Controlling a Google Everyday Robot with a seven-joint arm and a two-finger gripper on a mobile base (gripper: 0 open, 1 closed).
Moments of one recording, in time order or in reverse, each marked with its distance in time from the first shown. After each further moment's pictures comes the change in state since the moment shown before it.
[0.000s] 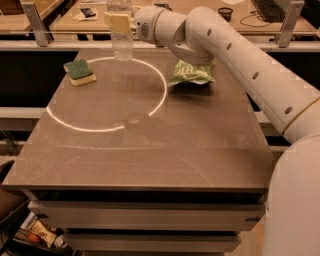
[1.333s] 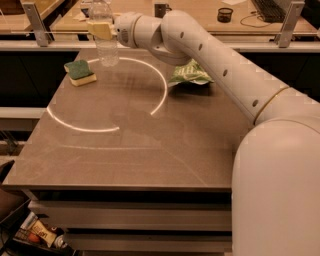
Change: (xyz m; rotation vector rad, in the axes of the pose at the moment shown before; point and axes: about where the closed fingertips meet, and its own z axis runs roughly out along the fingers) arm 0.032 0.014 0.057 -0.034 0.054 -0.020
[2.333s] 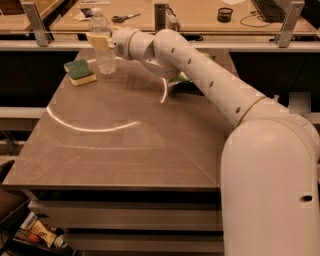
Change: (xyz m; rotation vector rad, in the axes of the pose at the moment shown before) arm 0.046 -0.015 0.030 0.028 -0.026 0.014
